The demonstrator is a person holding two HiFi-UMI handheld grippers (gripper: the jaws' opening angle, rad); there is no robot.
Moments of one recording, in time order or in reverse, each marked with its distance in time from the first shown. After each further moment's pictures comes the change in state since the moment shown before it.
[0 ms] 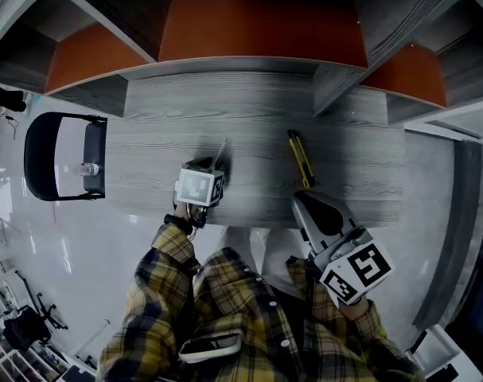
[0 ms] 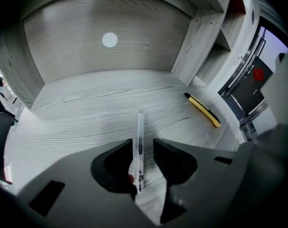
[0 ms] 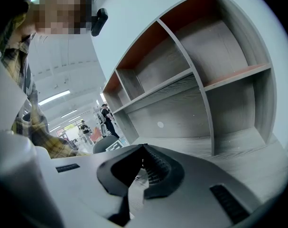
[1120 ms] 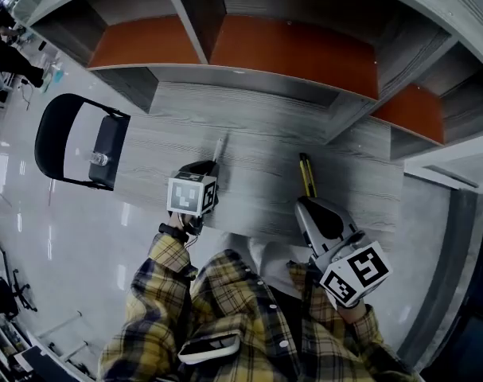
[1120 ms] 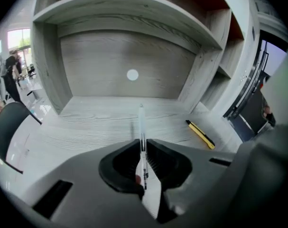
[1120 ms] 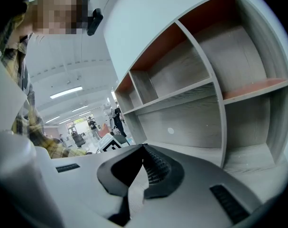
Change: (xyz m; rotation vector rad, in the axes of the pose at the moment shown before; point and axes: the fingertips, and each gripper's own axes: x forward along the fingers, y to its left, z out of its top) left arm -0.077 0.020 0.024 -0.138 -0.251 0.080; right arm 0.001 0.017 0.019 -0.112 -0.011 0.115
